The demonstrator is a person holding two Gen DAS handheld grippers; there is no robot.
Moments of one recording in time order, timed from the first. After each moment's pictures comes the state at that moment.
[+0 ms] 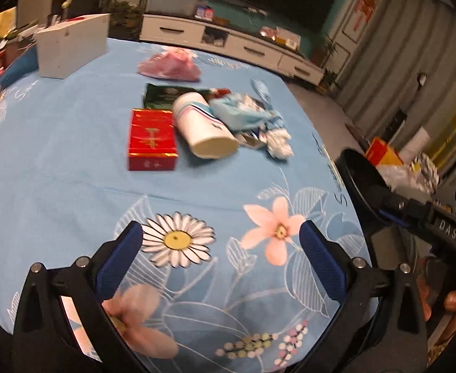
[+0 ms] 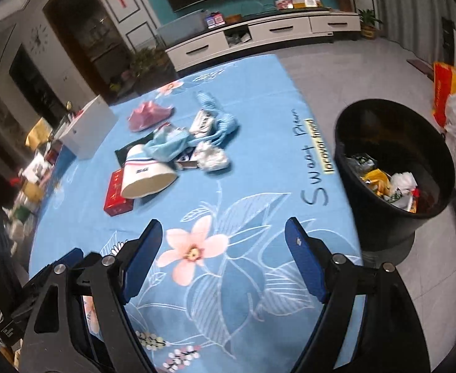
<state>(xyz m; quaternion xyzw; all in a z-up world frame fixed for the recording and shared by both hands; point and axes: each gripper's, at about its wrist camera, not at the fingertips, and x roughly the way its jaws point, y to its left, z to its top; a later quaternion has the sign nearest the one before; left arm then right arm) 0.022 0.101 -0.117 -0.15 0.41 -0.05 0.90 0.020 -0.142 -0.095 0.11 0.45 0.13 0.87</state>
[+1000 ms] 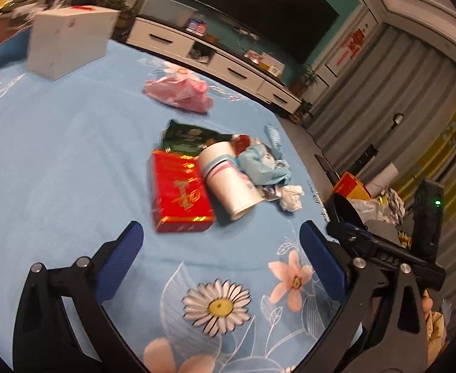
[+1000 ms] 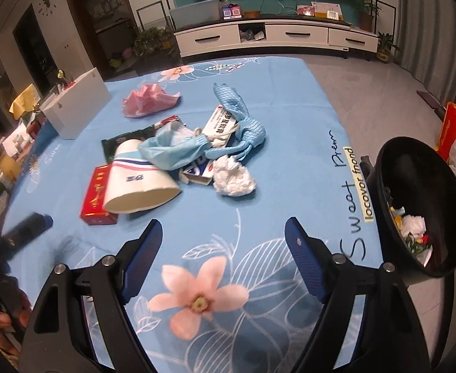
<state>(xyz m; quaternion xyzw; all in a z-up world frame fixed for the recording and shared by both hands) 0.076 0.177 -0.124 -0.22 0.37 -0.13 0.89 0.085 -0.092 -0.121 0.03 0.45 0.13 0.88</state>
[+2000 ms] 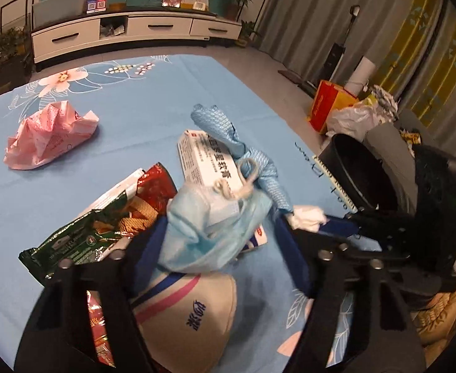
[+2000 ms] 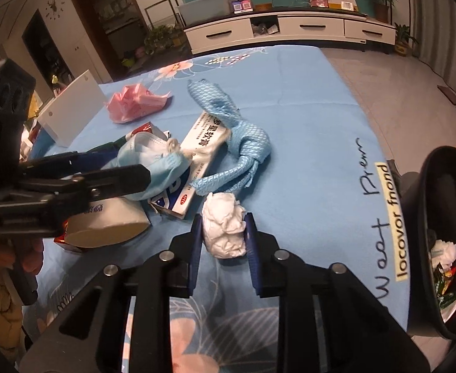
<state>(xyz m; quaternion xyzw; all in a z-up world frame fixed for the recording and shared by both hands) 0.235 0.066 -0.143 -0.01 0.45 -0.27 0.85 0.143 -0.110 -0.159 0.07 0.46 0.17 0.87</state>
